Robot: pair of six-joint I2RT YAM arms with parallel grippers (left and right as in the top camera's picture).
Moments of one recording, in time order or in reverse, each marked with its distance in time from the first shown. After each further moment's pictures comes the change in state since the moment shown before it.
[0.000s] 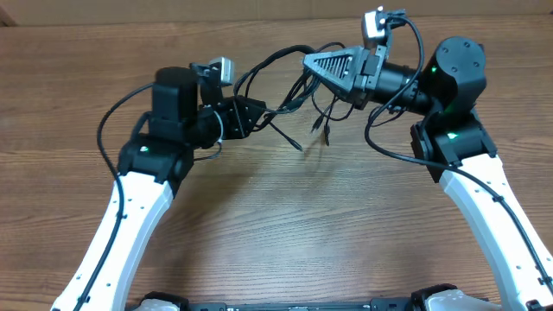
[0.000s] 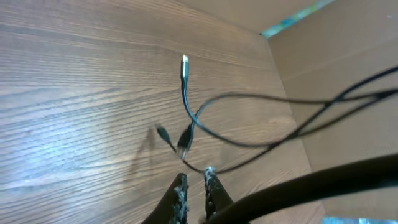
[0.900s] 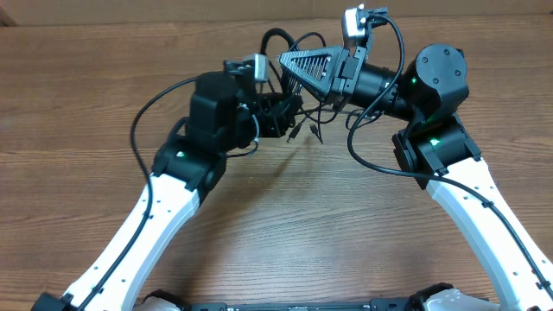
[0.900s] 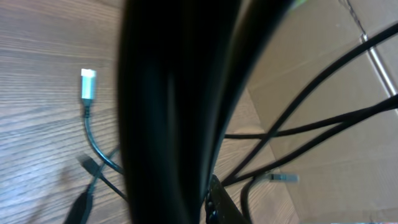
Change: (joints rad) left arm -0.211 0.036 -0.016 0.250 -0.109 -0.181; right arm 0.137 -0.001 0.021 0.061 0.119 0.042
